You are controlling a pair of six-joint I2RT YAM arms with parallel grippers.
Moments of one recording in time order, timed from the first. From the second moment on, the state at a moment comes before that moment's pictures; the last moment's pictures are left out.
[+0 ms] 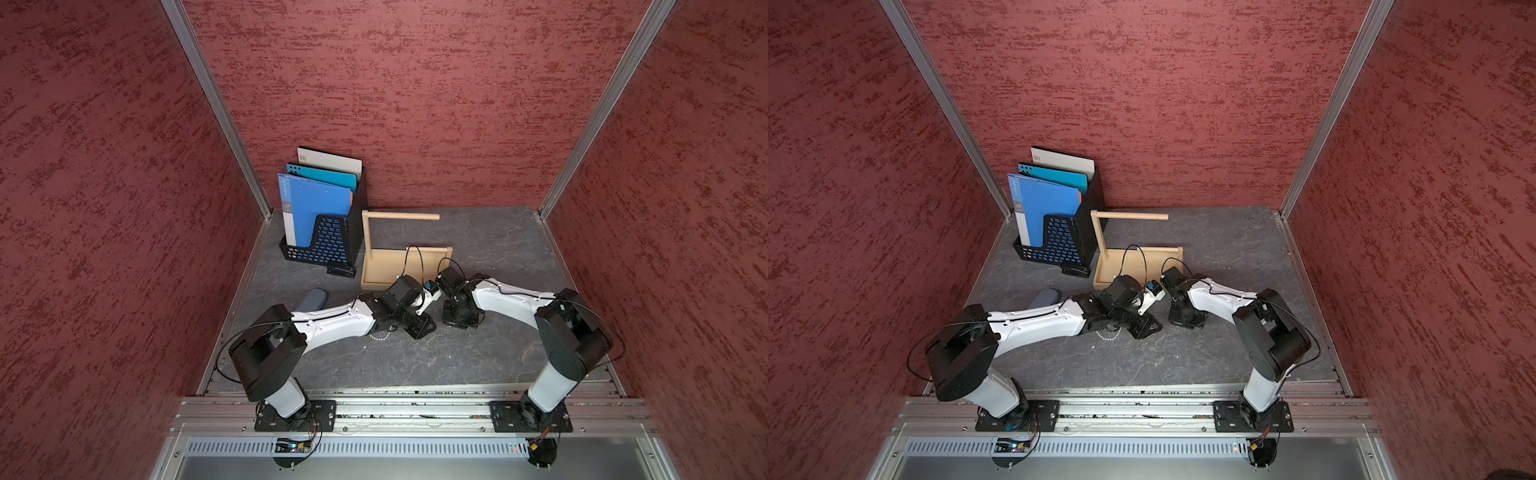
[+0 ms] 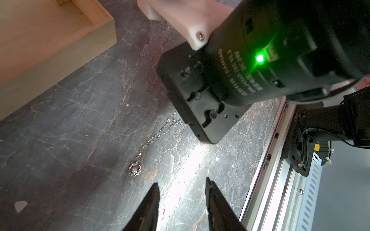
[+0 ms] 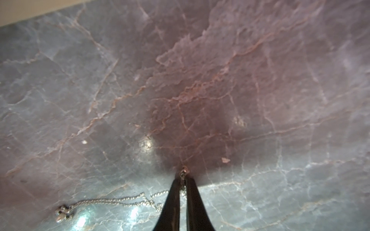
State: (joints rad) left arm -0.90 1.60 0.95 -0.21 0.31 -0.23; right arm 0.59 1.71 1.01 -0.77 0.04 0.85
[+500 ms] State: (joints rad) left arm -0.89 1.57 0.95 -0.21 0.30 -0.23; right arm 0.59 1.61 1.08 -0.81 0.10 0.71
